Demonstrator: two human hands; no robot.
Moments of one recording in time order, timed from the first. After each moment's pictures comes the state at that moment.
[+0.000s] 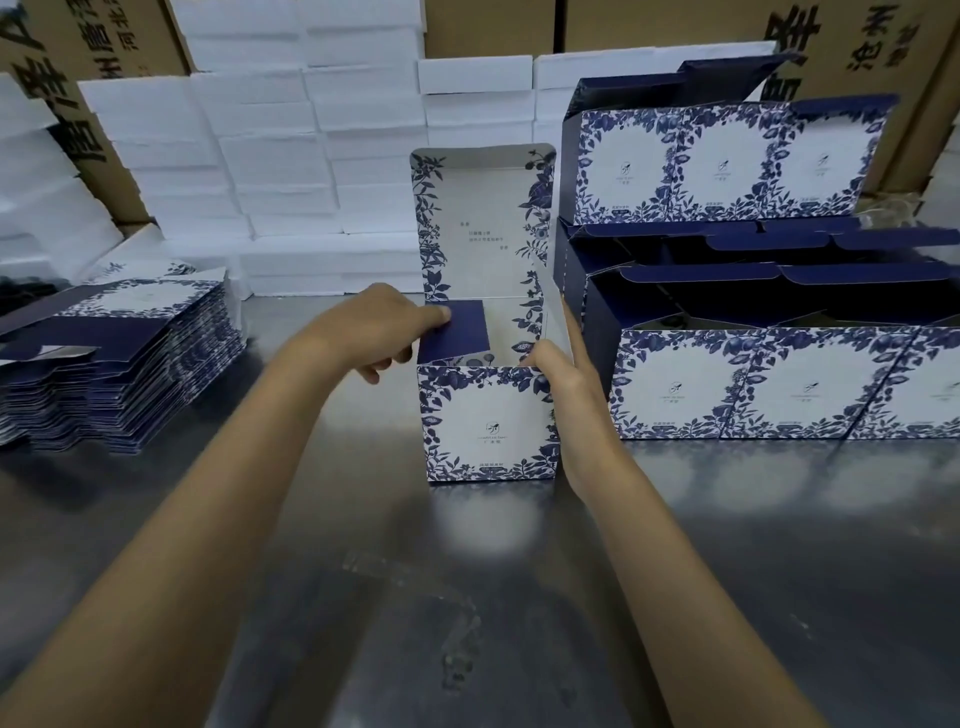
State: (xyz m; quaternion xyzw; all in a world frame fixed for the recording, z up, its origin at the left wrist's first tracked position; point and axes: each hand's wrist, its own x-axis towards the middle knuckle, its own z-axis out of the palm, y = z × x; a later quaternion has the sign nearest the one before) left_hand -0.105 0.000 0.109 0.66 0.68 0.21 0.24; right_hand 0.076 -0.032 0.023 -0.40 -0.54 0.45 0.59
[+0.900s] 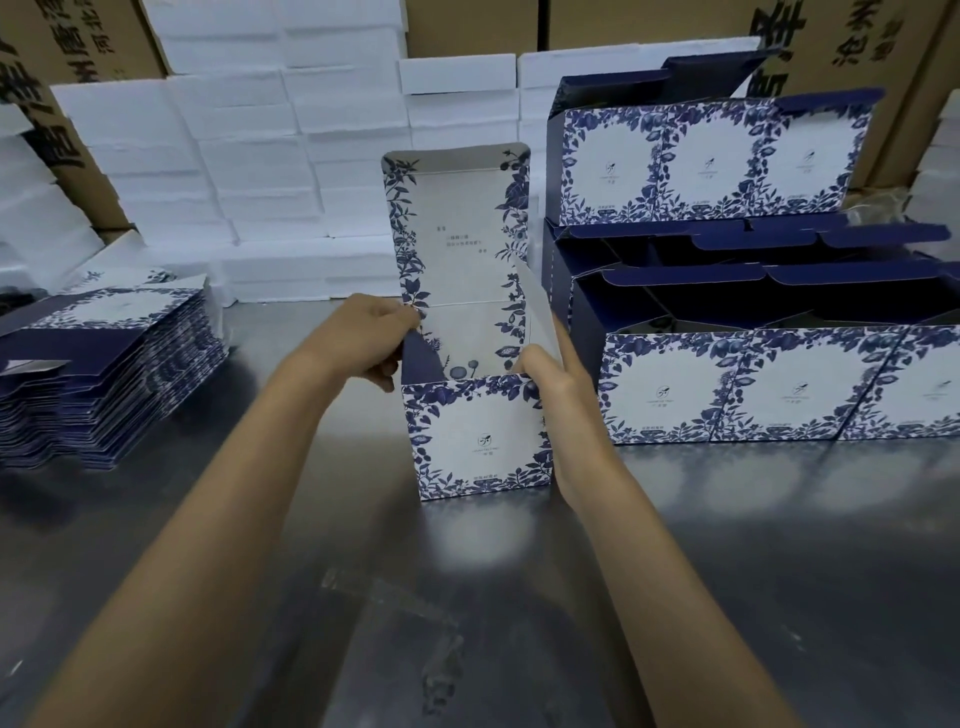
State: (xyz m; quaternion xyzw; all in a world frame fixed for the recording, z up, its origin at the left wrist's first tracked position) left_hand -0.106 0.022 0.082 0.61 0.62 0.38 0.33; right_hand 0.081 -0.029 0.023 -0.44 -0.51 0.45 0.58
